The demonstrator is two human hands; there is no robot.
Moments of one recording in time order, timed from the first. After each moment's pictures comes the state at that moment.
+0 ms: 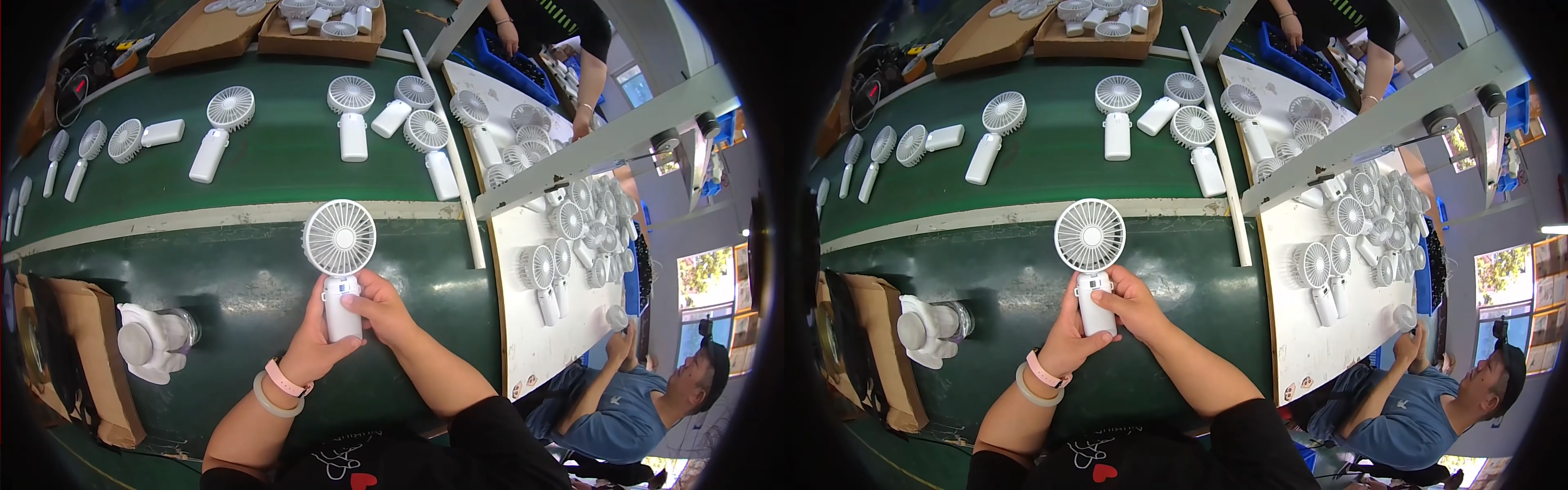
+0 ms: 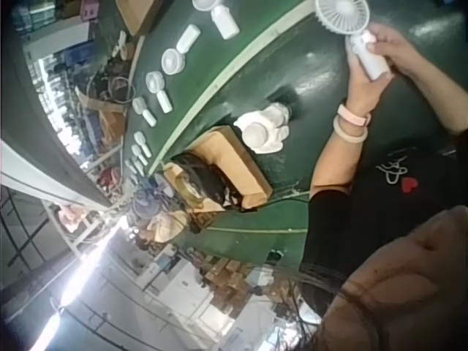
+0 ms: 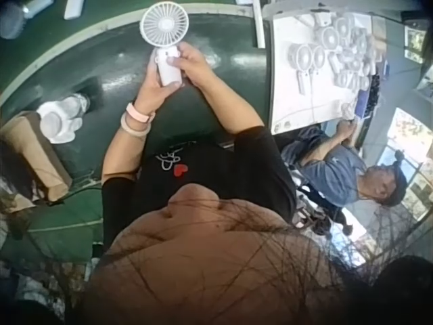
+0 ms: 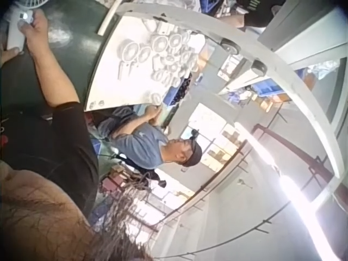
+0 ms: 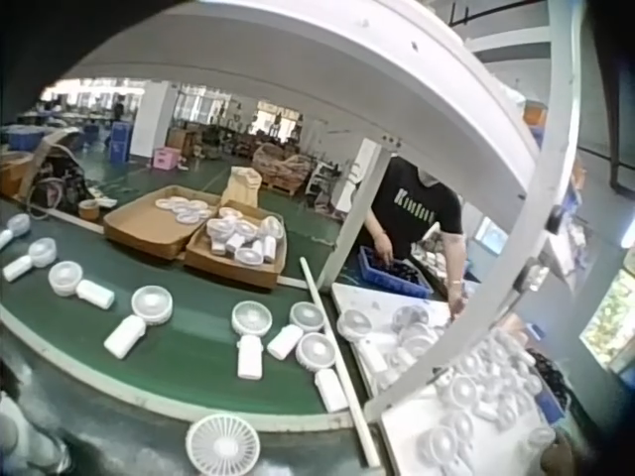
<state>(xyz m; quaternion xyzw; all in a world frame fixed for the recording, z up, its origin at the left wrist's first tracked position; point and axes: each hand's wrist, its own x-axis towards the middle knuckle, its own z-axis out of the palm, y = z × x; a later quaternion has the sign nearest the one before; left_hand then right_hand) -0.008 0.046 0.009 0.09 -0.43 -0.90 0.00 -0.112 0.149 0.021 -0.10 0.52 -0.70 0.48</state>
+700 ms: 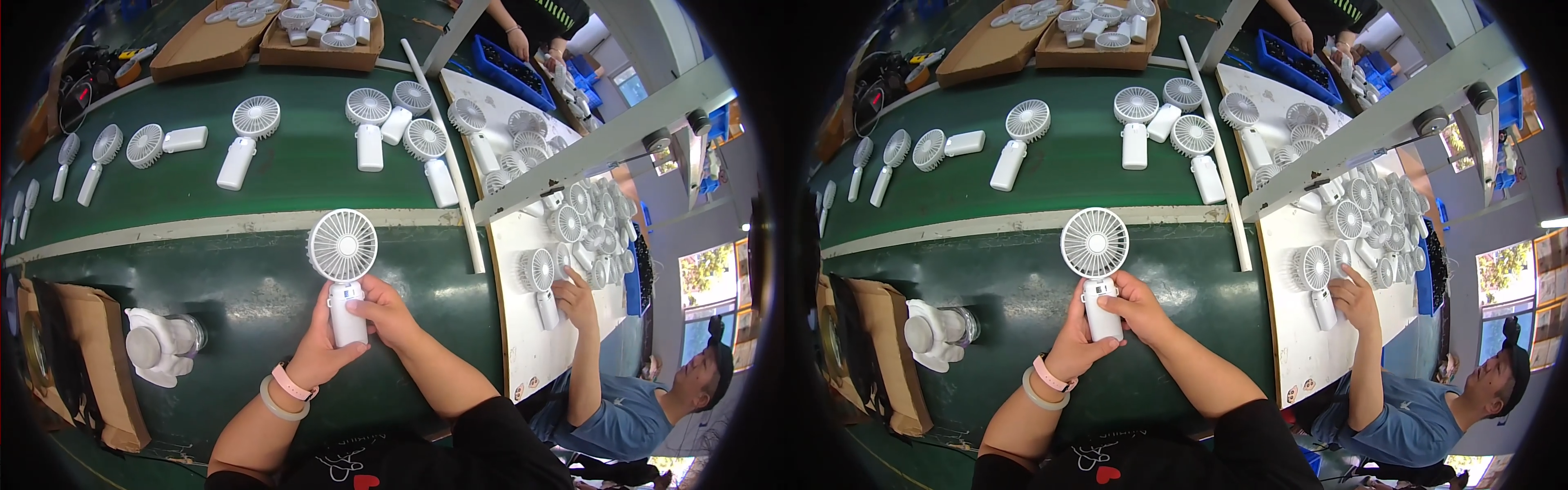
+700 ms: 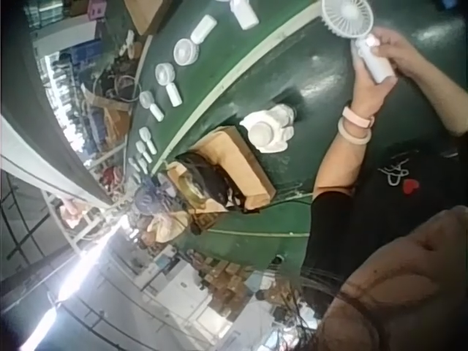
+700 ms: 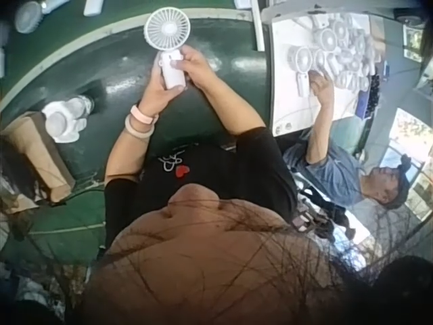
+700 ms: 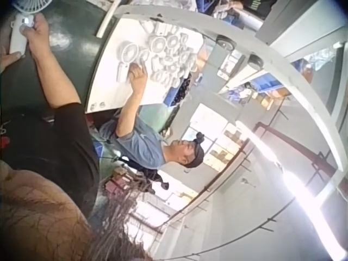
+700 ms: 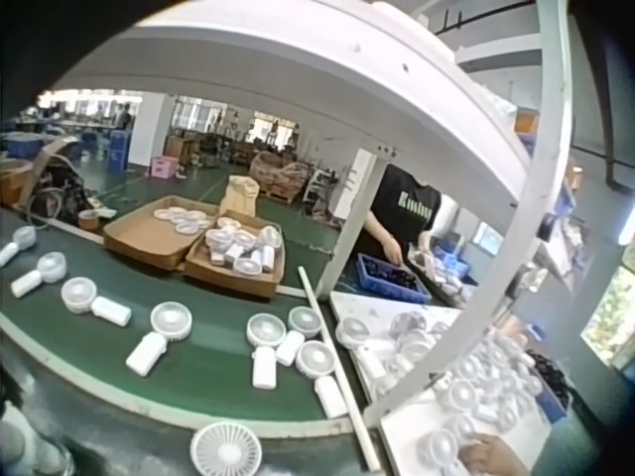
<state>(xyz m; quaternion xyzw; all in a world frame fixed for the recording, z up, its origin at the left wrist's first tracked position) -0.006 0.046 0.005 0.07 -0.44 -0.90 0.01 -0.114 0.149 0.023 -0.12 0.52 -0.69 0.48</state>
